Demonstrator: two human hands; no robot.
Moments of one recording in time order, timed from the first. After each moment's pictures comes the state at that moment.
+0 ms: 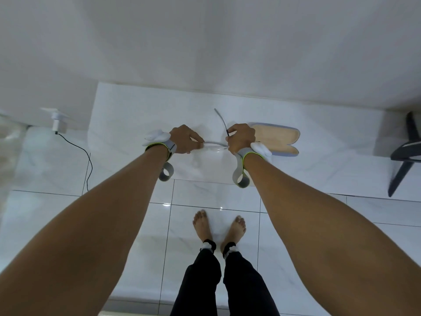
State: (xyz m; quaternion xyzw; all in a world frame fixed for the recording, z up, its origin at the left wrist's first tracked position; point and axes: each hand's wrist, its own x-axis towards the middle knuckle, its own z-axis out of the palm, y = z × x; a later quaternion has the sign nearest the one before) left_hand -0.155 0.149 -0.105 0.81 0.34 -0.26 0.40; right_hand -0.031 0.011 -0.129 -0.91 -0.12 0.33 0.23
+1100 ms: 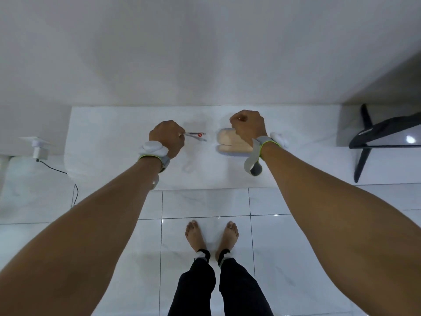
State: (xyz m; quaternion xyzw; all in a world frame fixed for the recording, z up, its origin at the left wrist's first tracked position) left_hand -0.107 0.105 -0.071 0.93 0.32 -0.08 0.19; right_hand 0.056 -0.067 -0.066 -0.88 -0.10 0.29 0.37
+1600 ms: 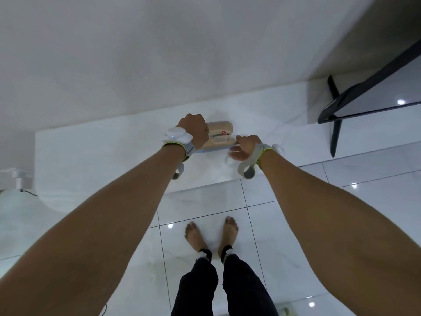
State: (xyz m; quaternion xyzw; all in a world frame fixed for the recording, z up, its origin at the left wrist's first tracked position) left_hand 0.006 -0.008 -0.070 0.93 0.22 -0.21 0.21; right_hand 0.075 -0.180 -0.132 -0.70 0.23 0.49 0.47
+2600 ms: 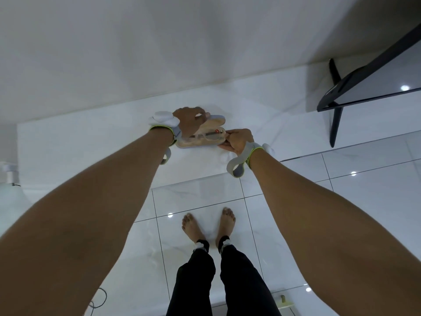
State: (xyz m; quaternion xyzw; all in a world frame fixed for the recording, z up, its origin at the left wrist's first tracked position) left_hand 0.016 0.000 -0.102 0.93 0.17 -0.25 0.23; right_hand 0.063 -0.174 -0.166 -0.66 0.23 0.43 0.57
